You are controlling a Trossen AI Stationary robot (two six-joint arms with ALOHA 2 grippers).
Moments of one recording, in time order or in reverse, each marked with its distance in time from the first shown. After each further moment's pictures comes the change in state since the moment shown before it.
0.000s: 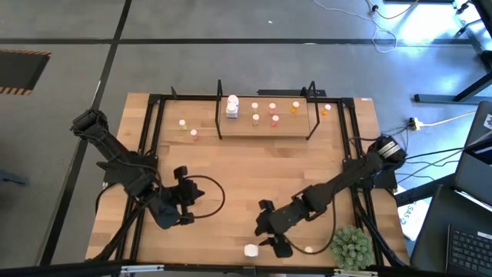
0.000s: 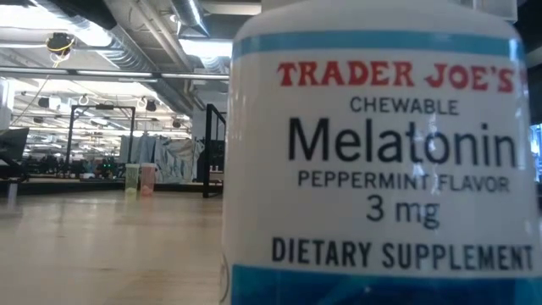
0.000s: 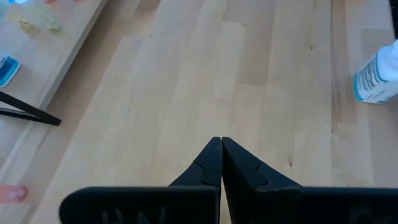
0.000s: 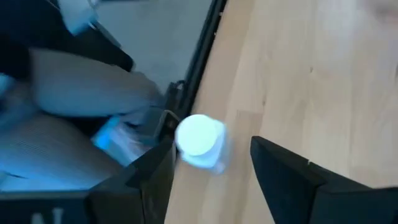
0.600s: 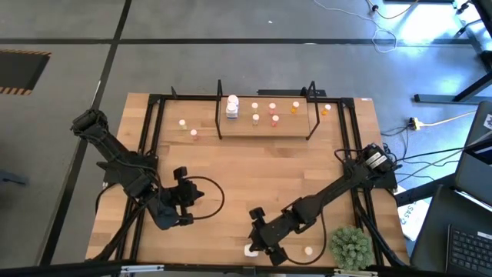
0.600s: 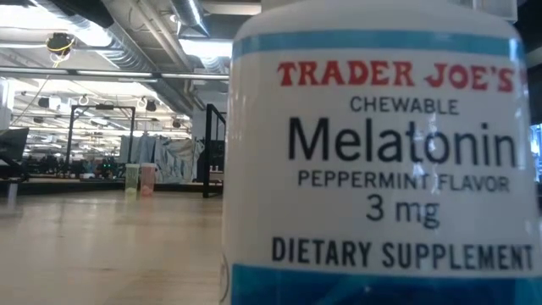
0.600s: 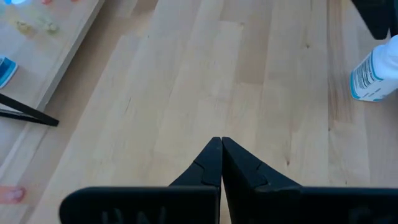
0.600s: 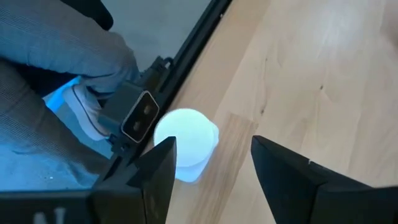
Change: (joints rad) left arm -0.008 0.000 0.000 0.000 0.000 0.000; right arm 0.032 0.161 0.088 0.000 0.067 -0.252
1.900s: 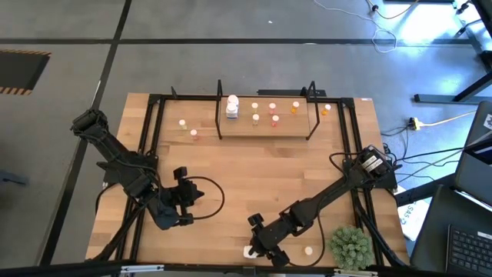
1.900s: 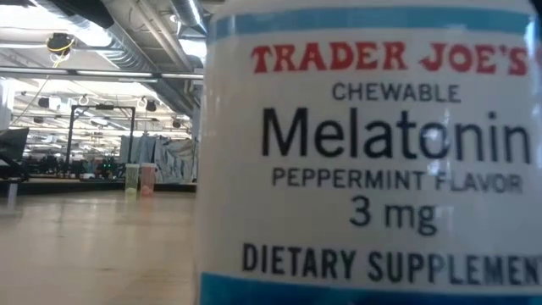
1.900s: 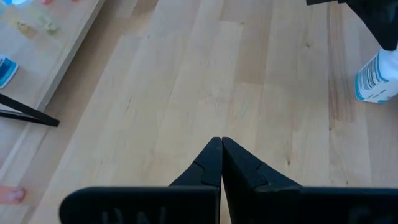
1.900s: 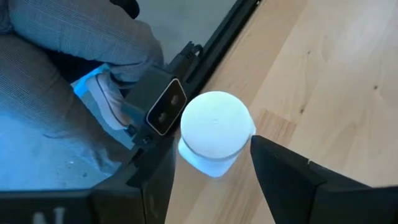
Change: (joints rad) left arm 0.000 0.000 0.000 0.000 0.000 0.003; right arm 0.008 0.048 -0.009 0.051 -0.098 -0.022
